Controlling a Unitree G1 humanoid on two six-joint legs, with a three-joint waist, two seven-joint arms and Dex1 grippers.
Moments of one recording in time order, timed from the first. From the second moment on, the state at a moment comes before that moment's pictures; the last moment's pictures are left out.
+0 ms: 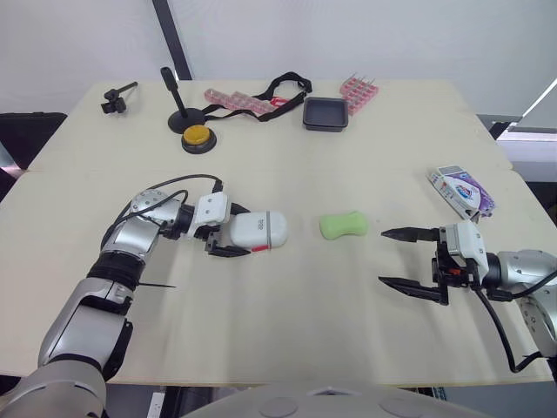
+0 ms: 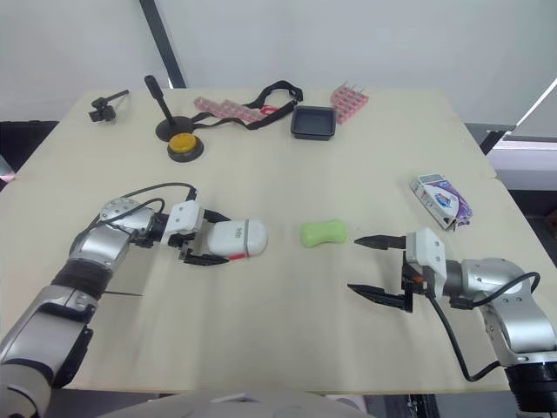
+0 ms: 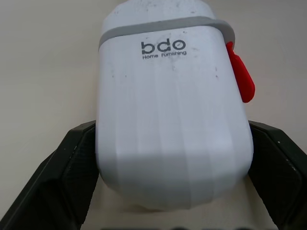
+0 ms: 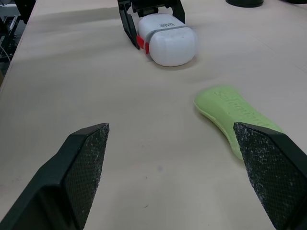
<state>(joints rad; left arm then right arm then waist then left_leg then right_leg) -0.58 0.55 -0.25 0.58 -0.11 -0.27 -1.41 0.07 -0.72 -0.13 -0.16 0.50 0.05 1.28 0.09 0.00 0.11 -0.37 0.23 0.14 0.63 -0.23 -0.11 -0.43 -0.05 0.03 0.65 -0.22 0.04</state>
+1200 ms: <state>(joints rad) -0.58 0.52 -0.24 0.55 -0.13 -0.21 -1.39 0.05 -0.74 -0.13 -0.14 0.49 0.05 1.27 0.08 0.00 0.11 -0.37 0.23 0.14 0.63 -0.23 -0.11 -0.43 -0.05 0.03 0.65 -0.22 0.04</state>
